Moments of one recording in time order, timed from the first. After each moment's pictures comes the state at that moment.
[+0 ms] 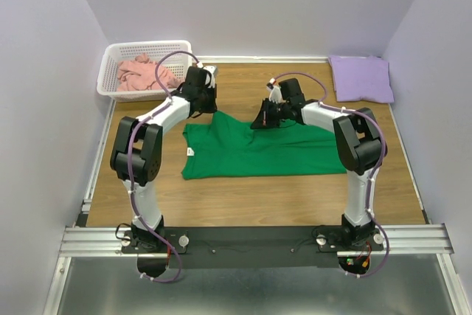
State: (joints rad) left arm -0.31 1.92 1.37 -0.22 0.15 -0.21; right arm 0.41 2.06 1.33 -0.09 -0.61 0.53
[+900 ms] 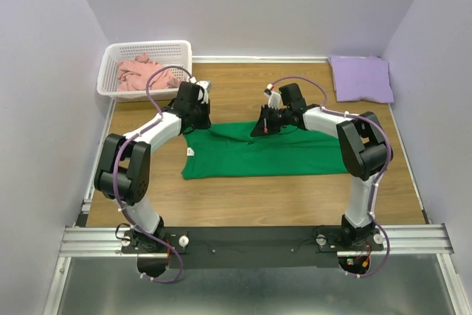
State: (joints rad) left arm -0.31 1.70 1.10 -0.22 0.16 -0.22; right arm 0.43 1.98 1.23 -0.09 -0.67 0.45
